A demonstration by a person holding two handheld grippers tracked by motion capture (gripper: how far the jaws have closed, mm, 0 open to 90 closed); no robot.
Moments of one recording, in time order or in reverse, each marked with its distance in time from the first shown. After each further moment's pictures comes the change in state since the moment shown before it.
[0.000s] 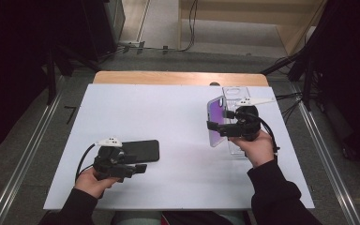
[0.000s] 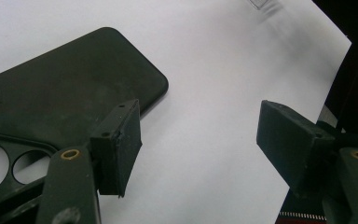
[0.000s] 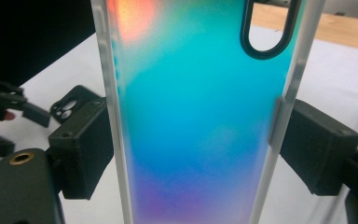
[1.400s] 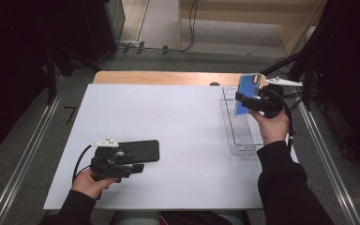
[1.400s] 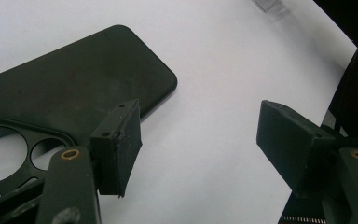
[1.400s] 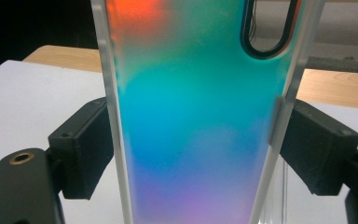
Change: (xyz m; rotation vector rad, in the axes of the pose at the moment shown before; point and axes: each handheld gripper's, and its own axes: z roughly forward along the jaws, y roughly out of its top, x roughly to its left) left arm 0.003 -0.004 -0.005 -0.012 0.019 -0.018; right arm -0.081 0.027 -0.018 -0.130 -0.369 0.134
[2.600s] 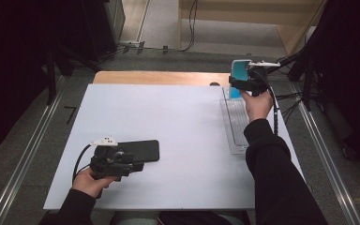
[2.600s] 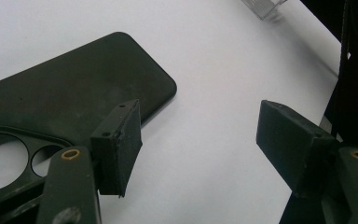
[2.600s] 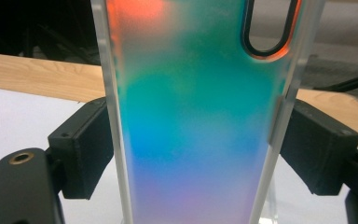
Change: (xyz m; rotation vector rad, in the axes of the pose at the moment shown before) left arm 0.003 0.001 0.000 -0.021 -0.018 -0.006; right arm -0.021 0.032 0.086 0.033 -0.125 0.004
